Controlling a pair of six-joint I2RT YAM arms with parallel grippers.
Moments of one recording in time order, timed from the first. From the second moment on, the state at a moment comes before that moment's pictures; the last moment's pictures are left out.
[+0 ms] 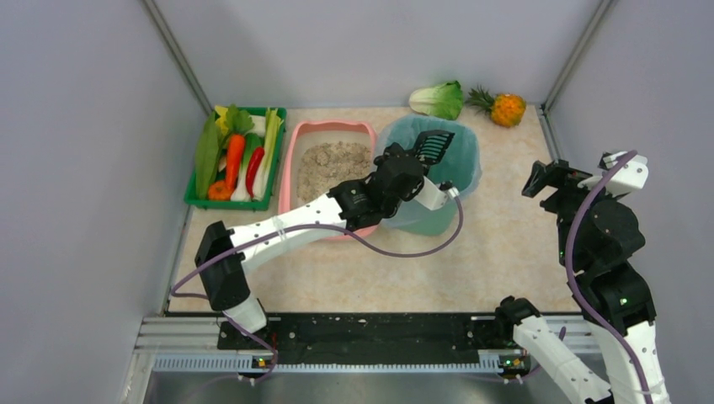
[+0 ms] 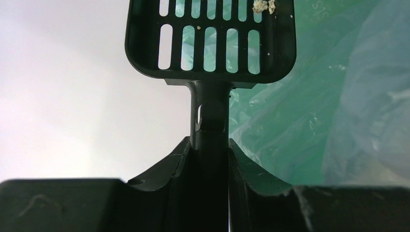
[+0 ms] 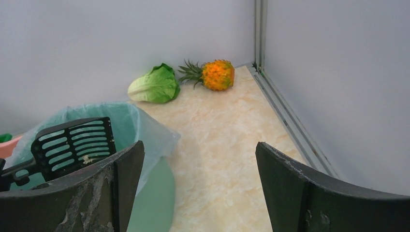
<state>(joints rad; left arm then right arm) -1.05 1.67 1.51 -0.29 -0.60 1.36 0.34 0.55 1.13 -0.58 0.58 0.18</state>
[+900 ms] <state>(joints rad) -0.96 1.46 1.54 -0.44 -0.43 0.80 0.34 0.55 1.13 -0.57 0.56 0.21</state>
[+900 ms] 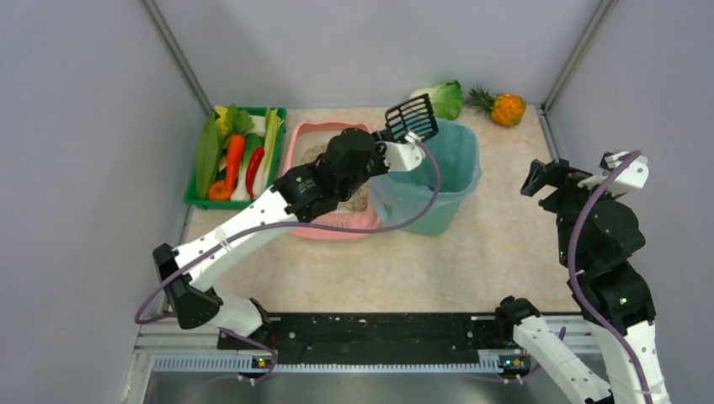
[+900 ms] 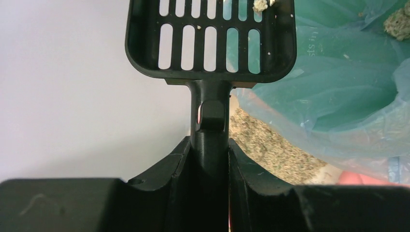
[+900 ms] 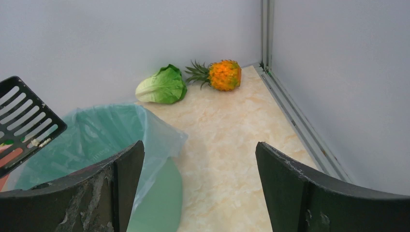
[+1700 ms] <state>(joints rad) -0.61 1.21 1.44 -0.76 -0.24 0.17 0.34 0.61 1.13 -0.56 0.52 0.24</state>
